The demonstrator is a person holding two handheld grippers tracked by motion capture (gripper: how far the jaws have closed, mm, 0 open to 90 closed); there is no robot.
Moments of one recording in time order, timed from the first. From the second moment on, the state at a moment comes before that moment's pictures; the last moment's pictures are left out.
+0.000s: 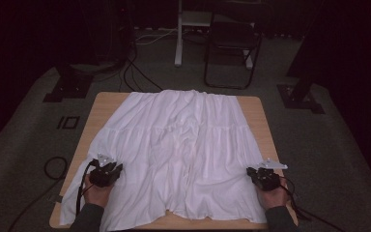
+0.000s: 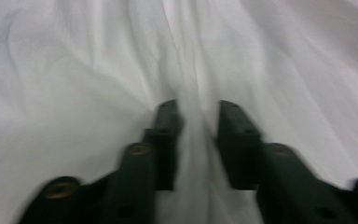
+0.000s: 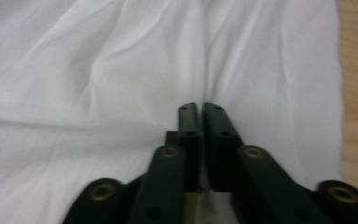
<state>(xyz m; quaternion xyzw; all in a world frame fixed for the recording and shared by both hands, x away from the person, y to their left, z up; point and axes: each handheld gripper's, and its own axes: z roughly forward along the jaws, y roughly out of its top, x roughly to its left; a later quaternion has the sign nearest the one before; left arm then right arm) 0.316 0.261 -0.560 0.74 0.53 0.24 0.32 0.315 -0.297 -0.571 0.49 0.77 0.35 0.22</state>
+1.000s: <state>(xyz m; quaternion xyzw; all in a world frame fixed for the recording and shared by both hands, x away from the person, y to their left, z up) 0.274 0.305 -0.530 0.68 0.55 0.32 0.36 0.271 -0.345 -0.572 0.53 0.74 0.35 0.22</state>
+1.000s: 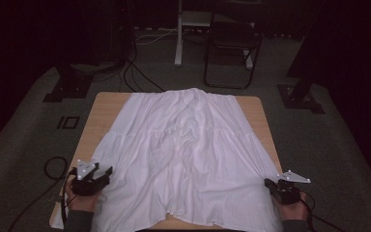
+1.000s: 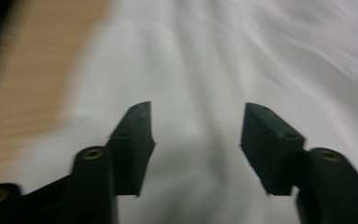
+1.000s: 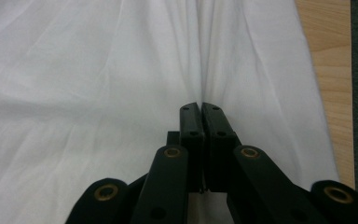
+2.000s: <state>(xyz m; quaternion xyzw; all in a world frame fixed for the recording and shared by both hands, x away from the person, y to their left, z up) 0.279 0.334 -0.556 0.70 0.60 0.24 0.31 0.272 -0.333 -0.567 0.48 0.76 0.37 0.24</state>
